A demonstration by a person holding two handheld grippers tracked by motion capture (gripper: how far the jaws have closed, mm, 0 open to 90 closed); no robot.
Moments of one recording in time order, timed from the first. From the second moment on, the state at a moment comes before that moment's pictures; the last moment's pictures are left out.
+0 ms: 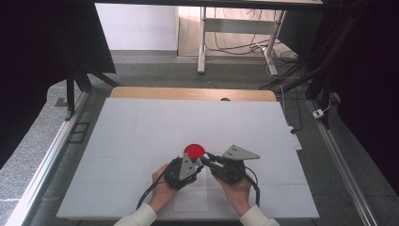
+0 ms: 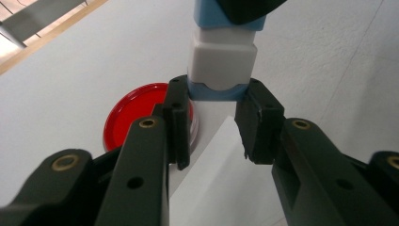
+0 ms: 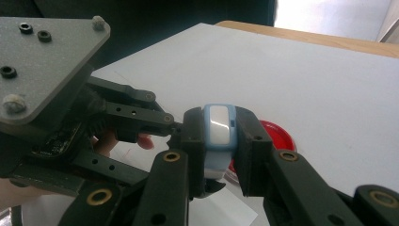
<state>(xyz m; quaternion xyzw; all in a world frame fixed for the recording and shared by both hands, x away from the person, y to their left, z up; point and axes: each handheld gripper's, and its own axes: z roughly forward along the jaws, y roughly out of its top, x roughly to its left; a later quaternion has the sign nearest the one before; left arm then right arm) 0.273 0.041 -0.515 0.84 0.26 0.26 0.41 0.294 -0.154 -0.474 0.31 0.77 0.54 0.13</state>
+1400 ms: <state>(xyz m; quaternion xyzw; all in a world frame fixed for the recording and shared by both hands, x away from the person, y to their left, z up) 0.274 0.043 -0.518 0.85 0.23 0.27 0.40 0.298 -0.154 -0.472 0.31 0.78 0.53 0.11</state>
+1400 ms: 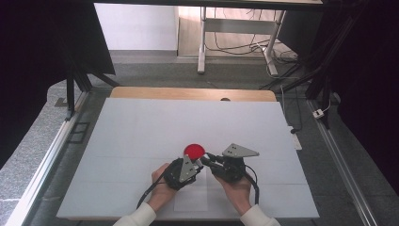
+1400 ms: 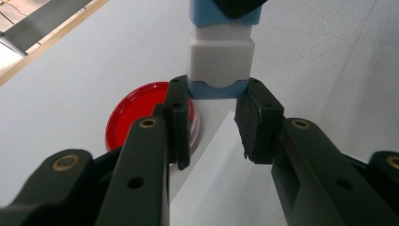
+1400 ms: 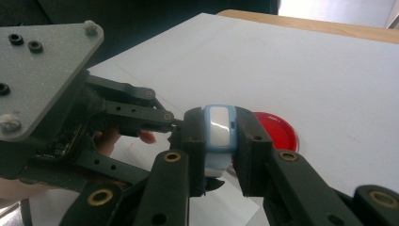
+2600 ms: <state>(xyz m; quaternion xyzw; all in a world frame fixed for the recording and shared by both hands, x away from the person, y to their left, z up) 0.277 0.057 -0.518 0.84 0.25 0.26 0.41 0.297 -0.163 -0.467 0.32 0.77 0.54 0.13</state>
